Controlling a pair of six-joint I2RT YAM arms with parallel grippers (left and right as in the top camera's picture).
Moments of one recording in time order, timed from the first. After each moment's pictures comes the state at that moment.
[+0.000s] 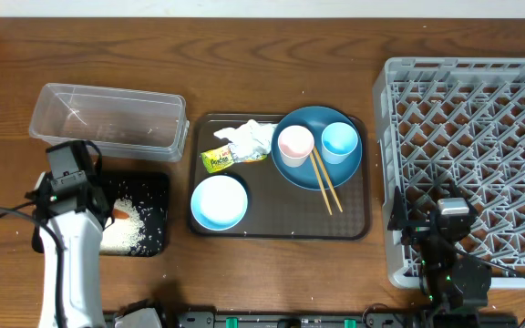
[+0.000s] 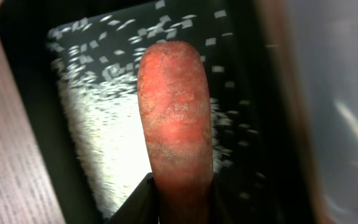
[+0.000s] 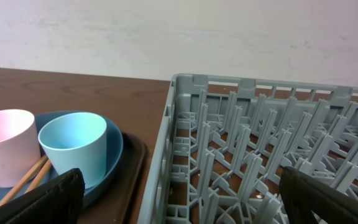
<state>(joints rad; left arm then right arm) 0.37 1.25 0.80 -0.78 -0.24 -0.87 0.02 0.02 0.01 -0.07 -0.05 -0.03</state>
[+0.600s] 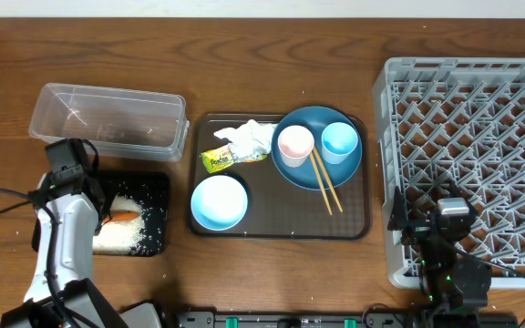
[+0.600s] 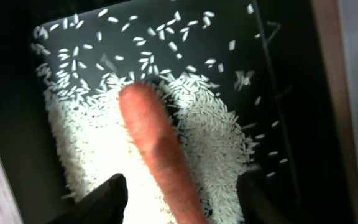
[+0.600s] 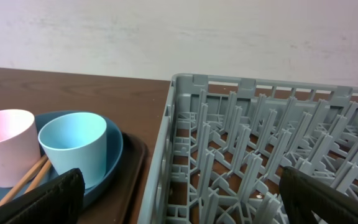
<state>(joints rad) 0.40 1.39 0.79 -0.67 -0.23 -0.84 0.02 0.02 0.01 -0.07 -0.05 -0.03</state>
